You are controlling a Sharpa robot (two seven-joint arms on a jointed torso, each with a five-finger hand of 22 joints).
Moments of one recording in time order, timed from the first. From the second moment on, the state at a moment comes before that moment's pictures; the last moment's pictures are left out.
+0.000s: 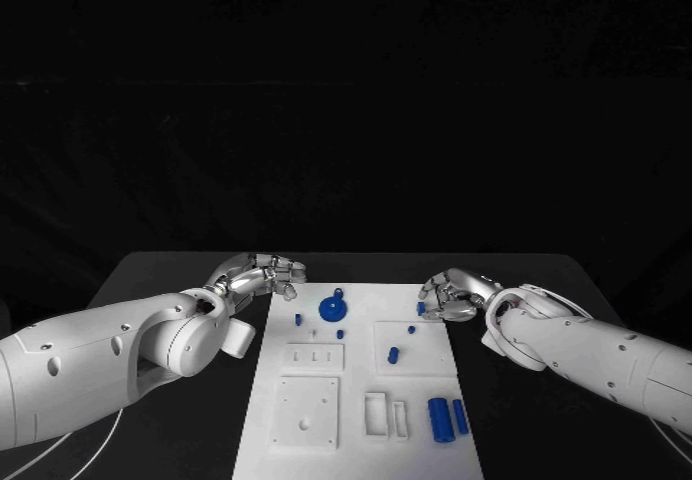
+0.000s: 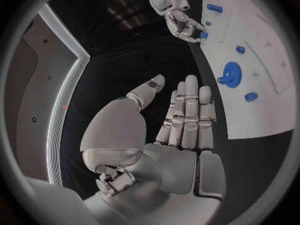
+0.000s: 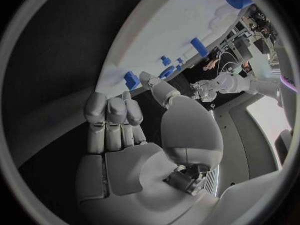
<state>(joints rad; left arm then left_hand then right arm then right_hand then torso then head) 1.36 -0.82 -0.18 1.42 -0.11 -0.26 0.28 1.09 -0.12 0.55 -0.27 0.10 0.82 0.17 0.34 0.45 1.19 0.12 0.15 0.07 1.08 0.03 0.62 0.59 0.04 0.78 -0.07 0.69 1.29 1.17 -0.66 -0.01 1.01 -1.22 -0.30 0.17 1.06 -0.20 0.58 -0.28 0.27 0.86 0.14 0.28 0.45 1.25 0.02 1.22 1.31 1.29 -0.08 1.26 0.98 0.13 1.21 -0.10 1.16 1.31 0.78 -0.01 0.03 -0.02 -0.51</state>
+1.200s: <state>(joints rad) 1.36 -0.82 -0.18 1.42 -0.11 -0.26 0.28 1.09 -0.12 0.55 -0.27 0.10 0.82 0.17 0.34 0.45 1.19 0.12 0.15 0.07 1.08 0.03 0.62 0.59 0.04 0.78 -0.07 0.69 1.29 1.17 -0.65 -0.01 1.00 -1.25 -0.30 0.15 1.08 -0.18 0.66 -0.26 0.13 0.91 0.14 0.29 0.44 1.27 0.02 1.24 1.31 1.30 -0.08 1.25 1.00 0.13 1.21 -0.10 1.16 1.31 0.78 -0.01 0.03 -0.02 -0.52</state>
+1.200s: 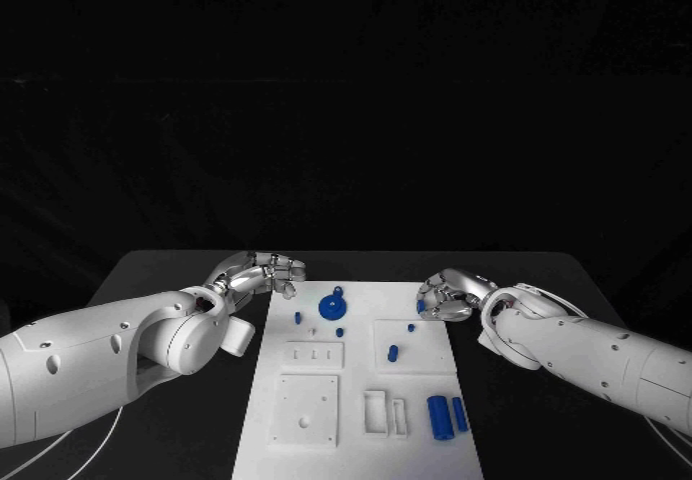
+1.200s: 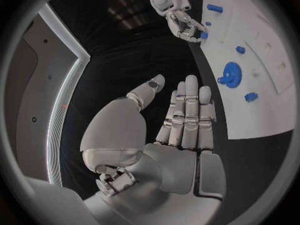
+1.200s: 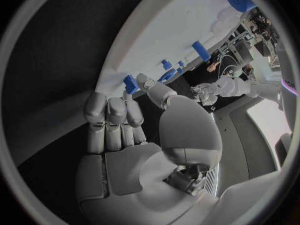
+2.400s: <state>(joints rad) 1.36 -0.82 -0.18 1.42 -0.11 -0.26 0.28 1.09 -0.12 0.55 -0.27 0.10 0.82 0.17 0.34 0.45 1.18 0.12 0.15 0.07 1.08 0.03 0.62 0.59 0.04 0.78 -0.07 0.69 1.29 1.16 -0.64 -0.01 1.01 -1.30 -0.36 0.11 1.08 -0.17 0.74 -0.24 0.07 0.98 0.11 0.32 0.45 1.29 0.01 1.26 1.31 1.31 -0.10 1.25 1.01 0.13 1.22 -0.10 1.16 1.31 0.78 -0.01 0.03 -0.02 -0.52</state>
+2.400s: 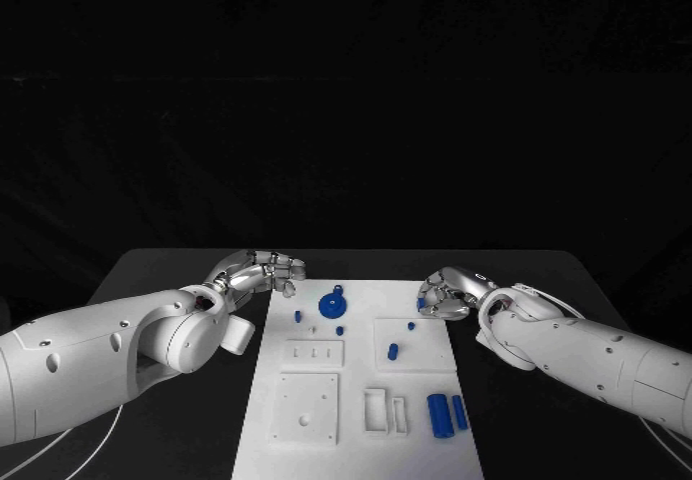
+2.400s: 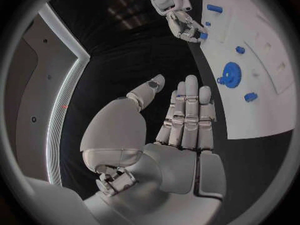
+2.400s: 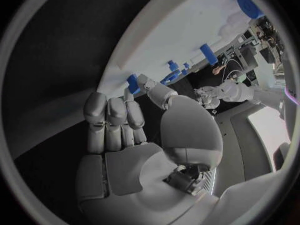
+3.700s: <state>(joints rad) 1.39 -0.73 -0.17 1.39 -0.24 -0.24 -0.02 0.90 -0.19 0.51 -0.11 0.05 0.93 0.13 0.34 0.44 1.41 0.02 0.24 0.20 1.14 -0.03 0.74 0.66 0.04 0.83 -0.10 0.75 1.28 1.27 -0.66 -0.01 1.33 -1.51 -0.40 -0.06 1.06 -0.16 0.75 -0.24 0.07 1.02 0.09 0.34 0.45 1.31 -0.02 1.29 1.31 1.31 -0.12 1.25 1.02 0.14 1.23 -0.10 1.17 1.31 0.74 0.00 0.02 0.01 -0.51</state>
